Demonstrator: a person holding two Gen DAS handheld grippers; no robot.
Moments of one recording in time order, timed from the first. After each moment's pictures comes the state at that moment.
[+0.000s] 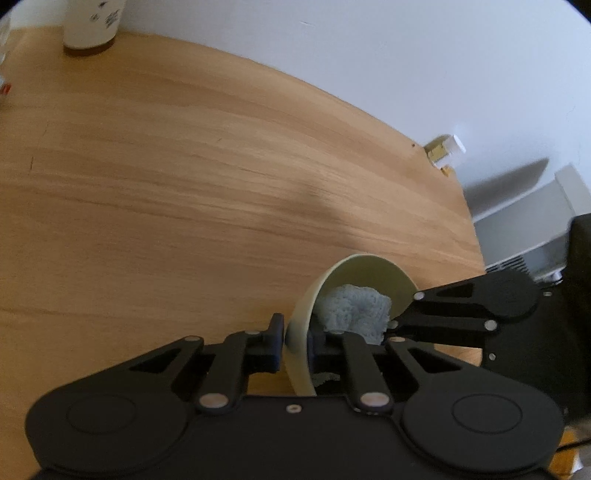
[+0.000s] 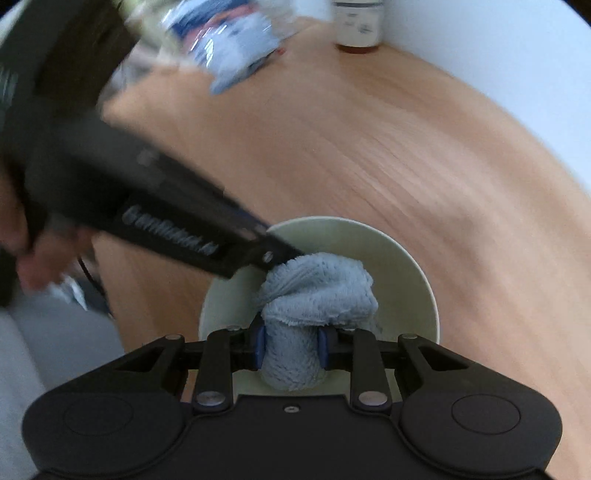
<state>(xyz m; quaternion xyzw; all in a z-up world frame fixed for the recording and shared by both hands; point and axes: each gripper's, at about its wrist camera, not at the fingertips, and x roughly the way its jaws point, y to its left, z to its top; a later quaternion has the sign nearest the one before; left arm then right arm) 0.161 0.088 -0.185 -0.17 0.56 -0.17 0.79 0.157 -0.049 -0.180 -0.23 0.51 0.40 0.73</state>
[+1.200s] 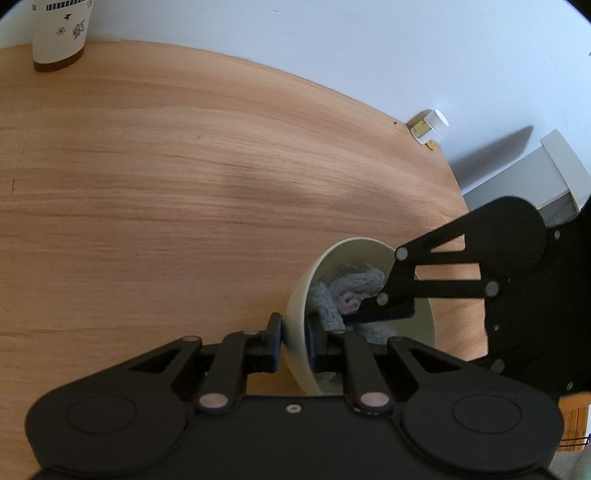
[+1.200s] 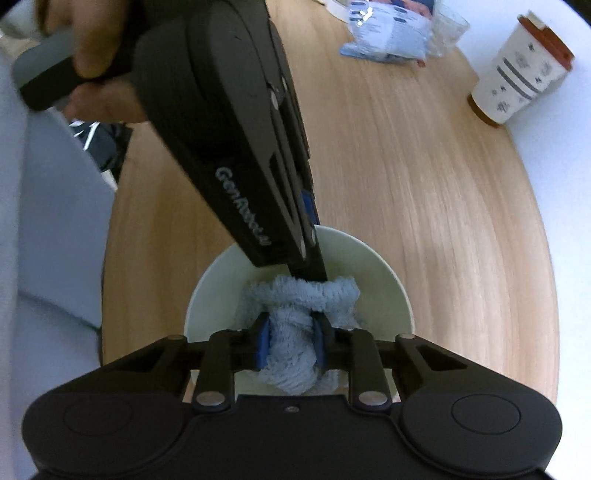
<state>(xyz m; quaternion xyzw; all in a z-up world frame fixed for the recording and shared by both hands) 0.160 0.084 -0.184 -0.15 0.57 -0.21 0.78 0.159 -0.025 -0.170 -0.45 0.42 0.49 0.62</state>
